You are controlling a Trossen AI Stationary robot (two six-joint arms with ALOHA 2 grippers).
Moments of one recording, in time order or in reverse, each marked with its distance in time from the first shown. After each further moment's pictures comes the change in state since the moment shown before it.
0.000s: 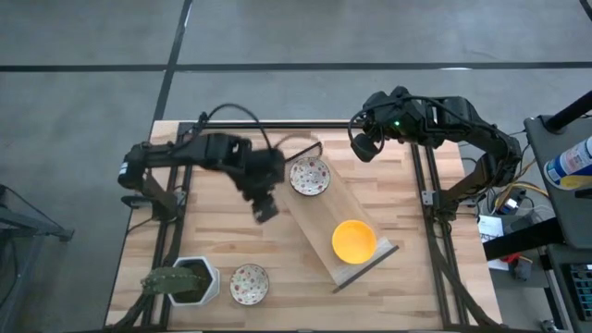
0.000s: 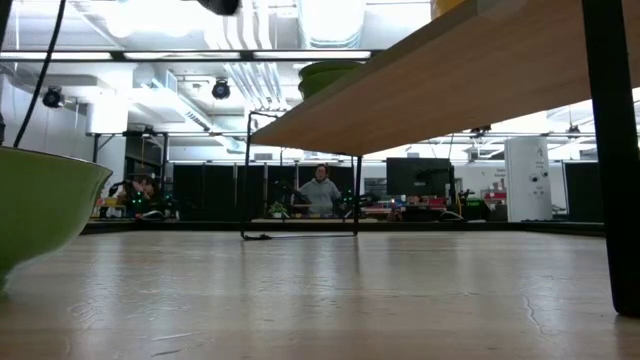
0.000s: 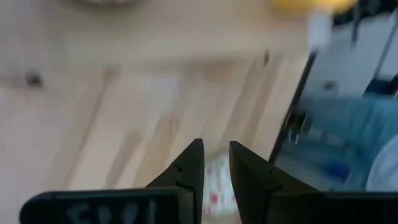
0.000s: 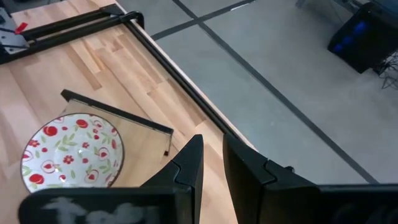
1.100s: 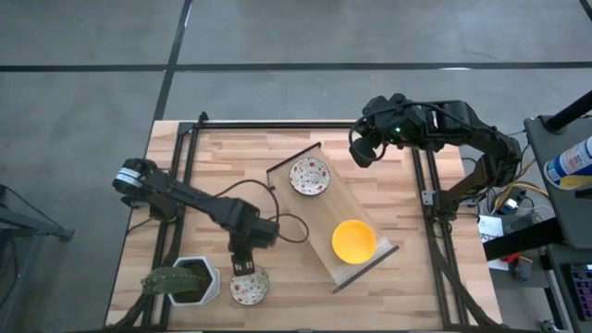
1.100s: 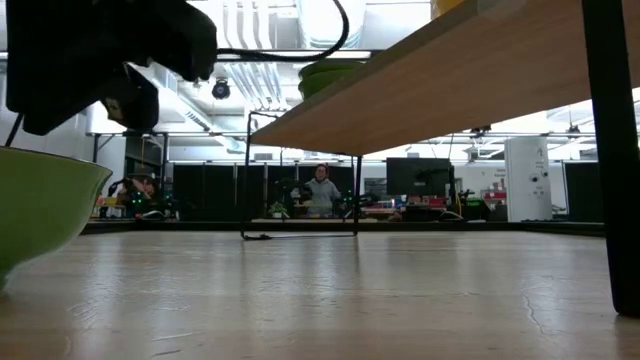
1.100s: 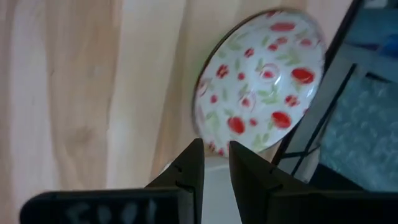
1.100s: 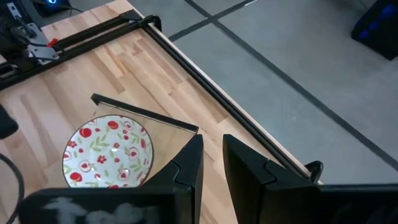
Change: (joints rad) left arm -0.267 -0.002 -0.697 0.380 0.230 -0.007; right arm 0.046 0.002 0.000 0.005 -0.031 0.104
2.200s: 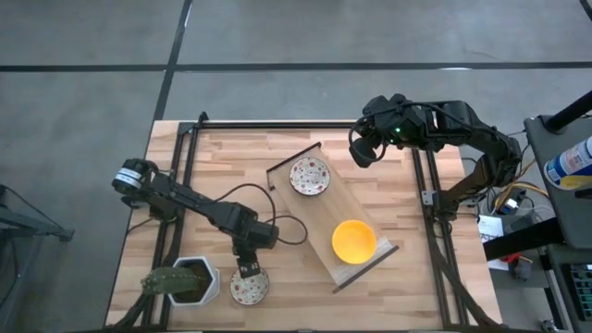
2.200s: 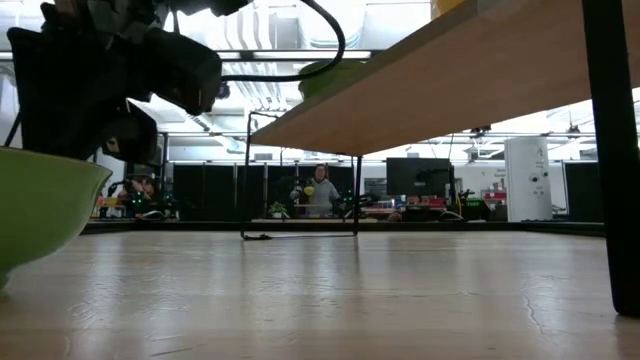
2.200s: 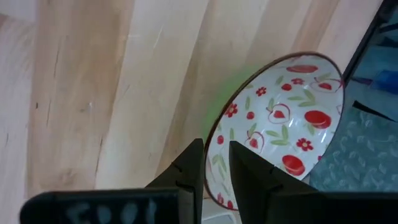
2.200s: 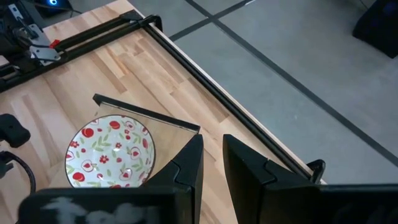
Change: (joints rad) left arm -0.015 -0.001 -0.139 0.257 -0.036 -0.125; right arm 0.000 0.000 0.000 -0.001 -0.002 0.011
